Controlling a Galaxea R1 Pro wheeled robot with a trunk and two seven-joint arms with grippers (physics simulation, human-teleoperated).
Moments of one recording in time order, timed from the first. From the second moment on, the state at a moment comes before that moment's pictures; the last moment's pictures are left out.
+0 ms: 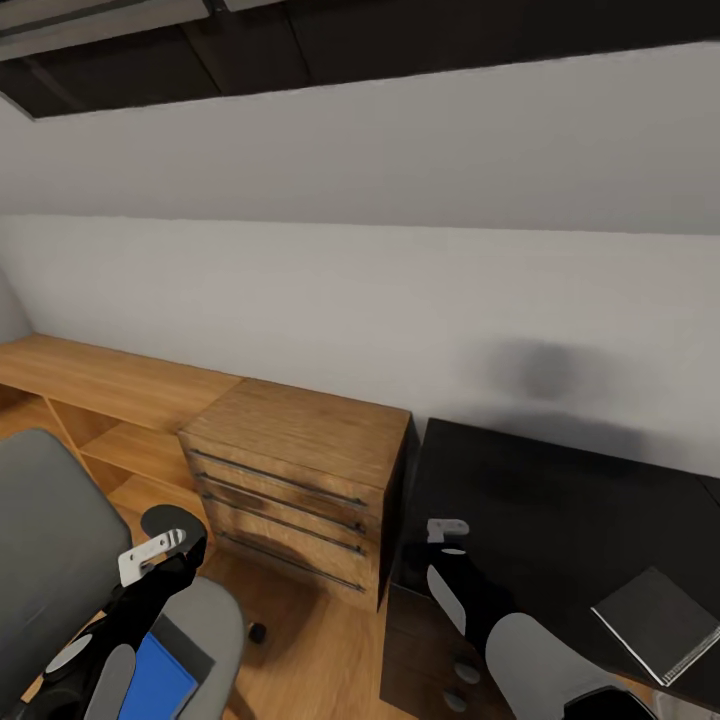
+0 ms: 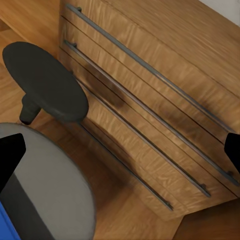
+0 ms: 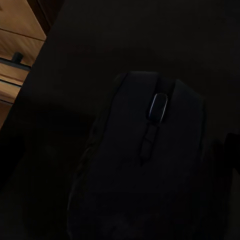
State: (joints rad) left arm -0.06 0.01 0.19 -1.62 0.39 0.44 0.17; right arm -0.71 0.14 0.20 -0.40 -0.21 0.24 -0.22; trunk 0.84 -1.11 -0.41
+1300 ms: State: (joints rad) left arm -0.06 0.01 0.18 -1.62 0.39 0.44 0.17; right arm -0.71 0.14 0.20 -0.40 -0.22 0.24 -0.22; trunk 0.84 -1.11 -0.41
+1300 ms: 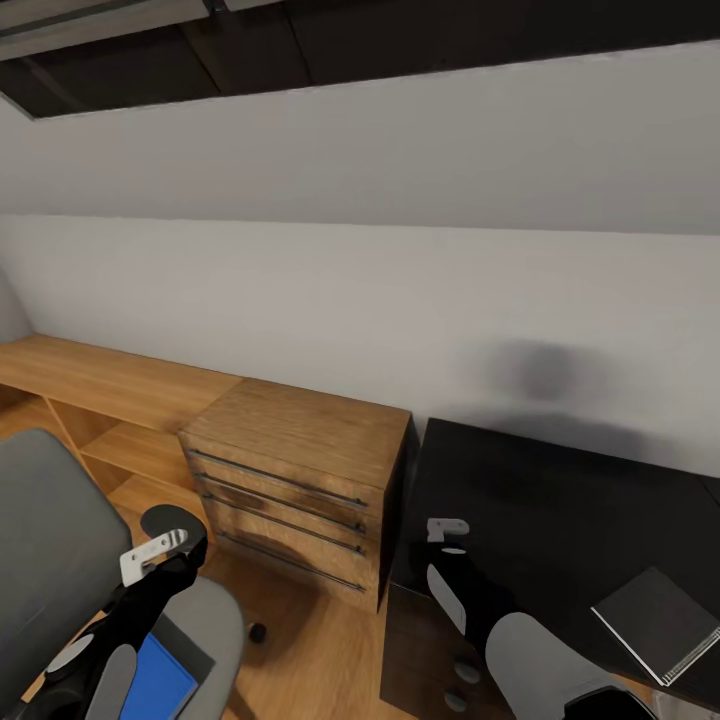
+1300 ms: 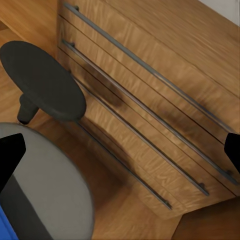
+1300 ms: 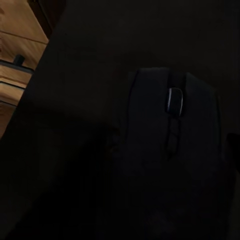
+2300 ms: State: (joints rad) left arm -0.04 0.01 0.08 -1.62 0.38 0.43 0.23; right arm -0.35 0.11 0.21 -1.43 -0.22 0.58 -0.32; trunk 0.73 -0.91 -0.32
